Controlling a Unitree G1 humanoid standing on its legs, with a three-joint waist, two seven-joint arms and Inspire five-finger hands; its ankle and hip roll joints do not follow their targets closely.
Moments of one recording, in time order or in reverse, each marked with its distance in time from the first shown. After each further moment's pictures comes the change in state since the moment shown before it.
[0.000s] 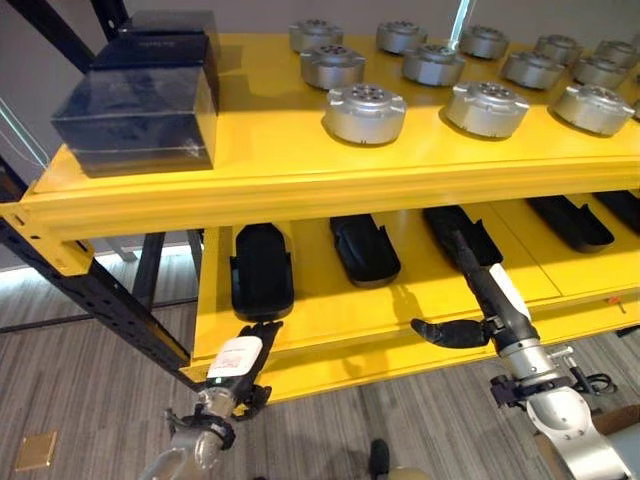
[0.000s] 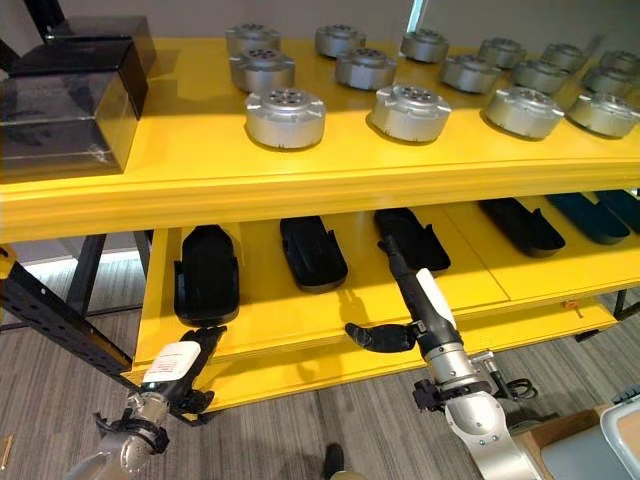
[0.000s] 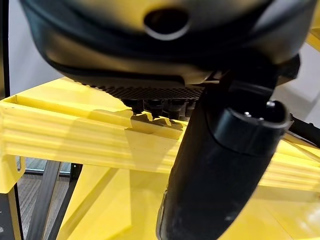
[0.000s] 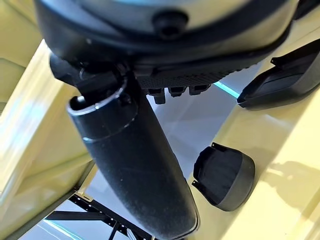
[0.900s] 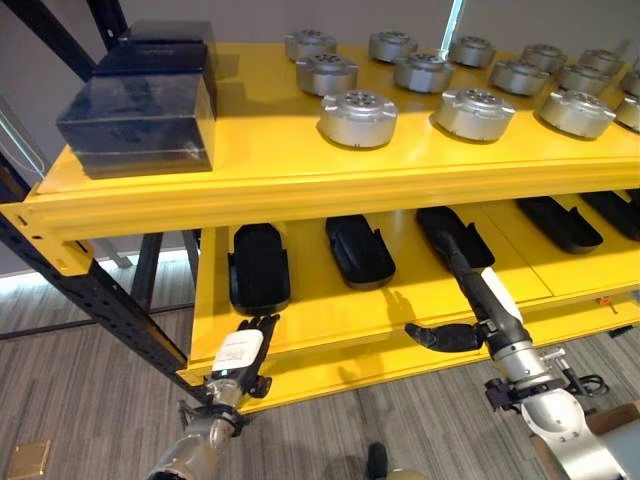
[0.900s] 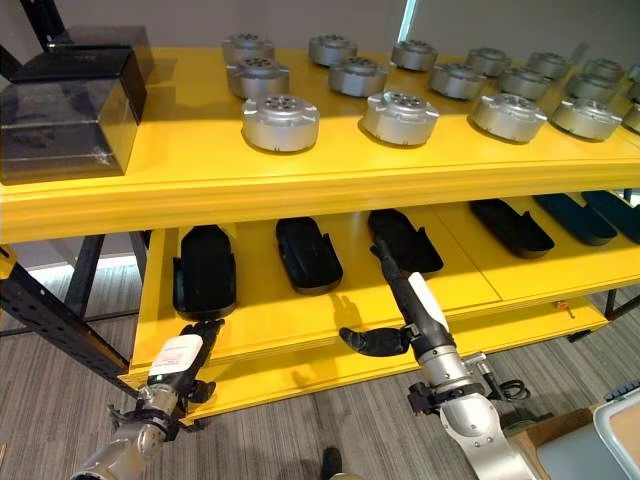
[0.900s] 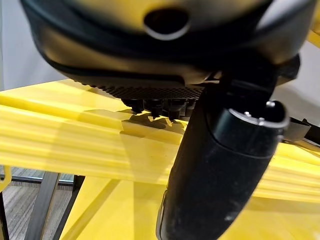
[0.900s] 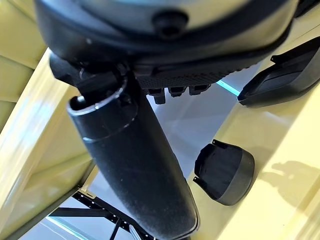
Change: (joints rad) left arm -0.116 -0.054 -0.038 0.158 -0.001 0.046 0.072; right arm 0.001 0.000 0.026 0.000 0.001 0.000 0.000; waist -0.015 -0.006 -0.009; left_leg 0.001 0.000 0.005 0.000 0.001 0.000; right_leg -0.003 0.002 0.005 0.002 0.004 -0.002
